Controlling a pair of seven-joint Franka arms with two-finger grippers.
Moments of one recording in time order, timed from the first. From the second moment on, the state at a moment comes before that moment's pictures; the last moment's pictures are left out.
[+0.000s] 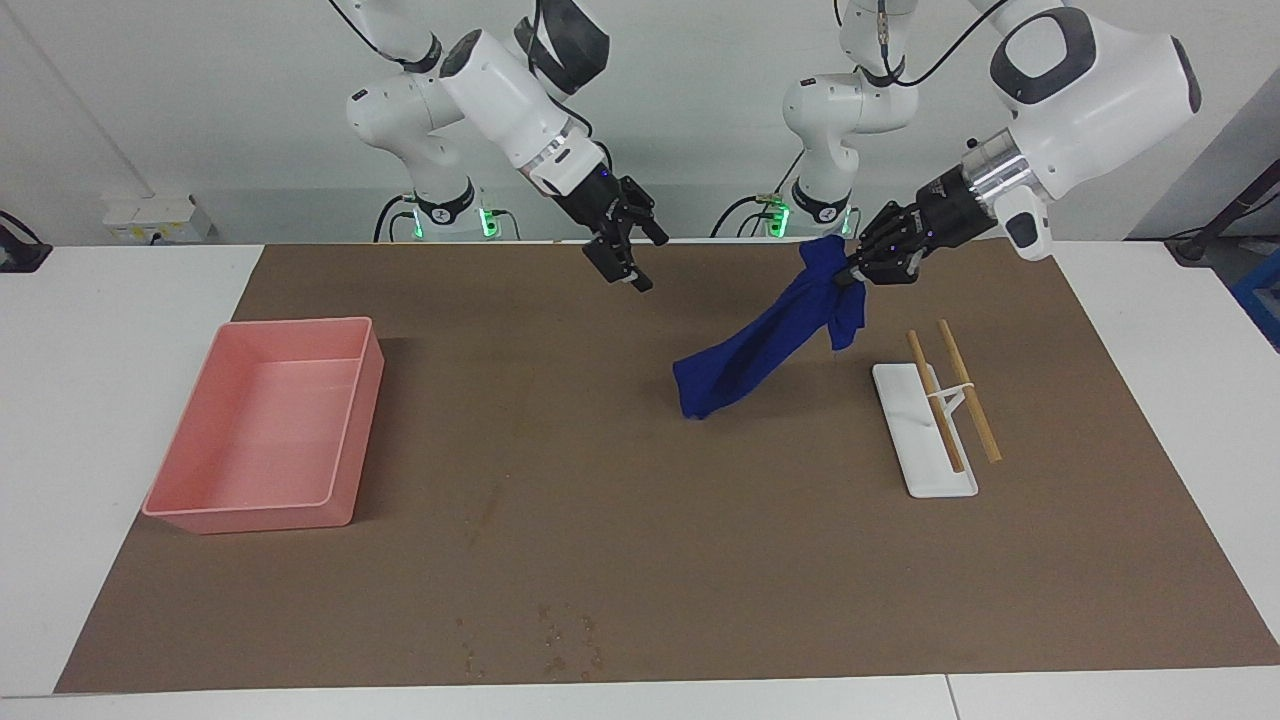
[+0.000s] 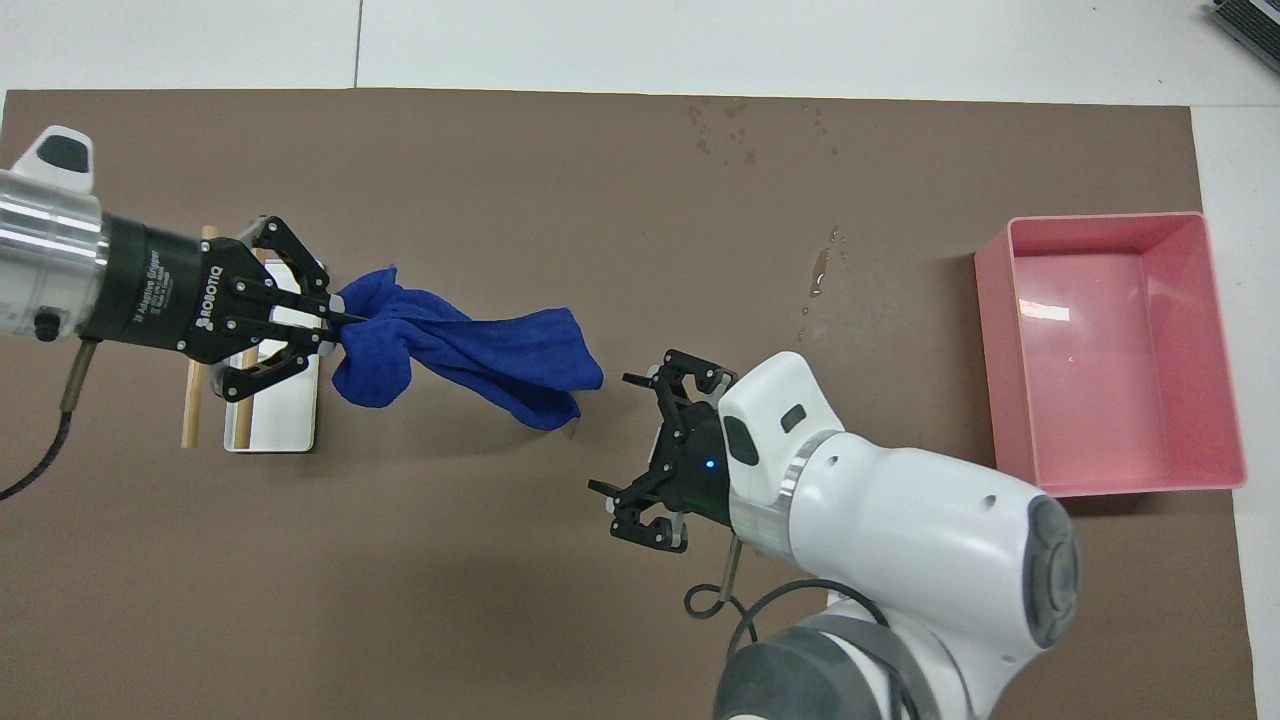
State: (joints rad) left arm -0.03 -0.02 -0.09 -1.74 -0.71 1.65 -1.24; right arm 0.65 -0.13 0.01 -2.19 0.77 2.62 -1.17
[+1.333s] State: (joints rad) left arm -0.24 -0.13 -0.09 -1.87 -0.77 1.71 -1.25; right arm 0.75 0.06 0.09 -2.15 0.90 2.96 -1.05
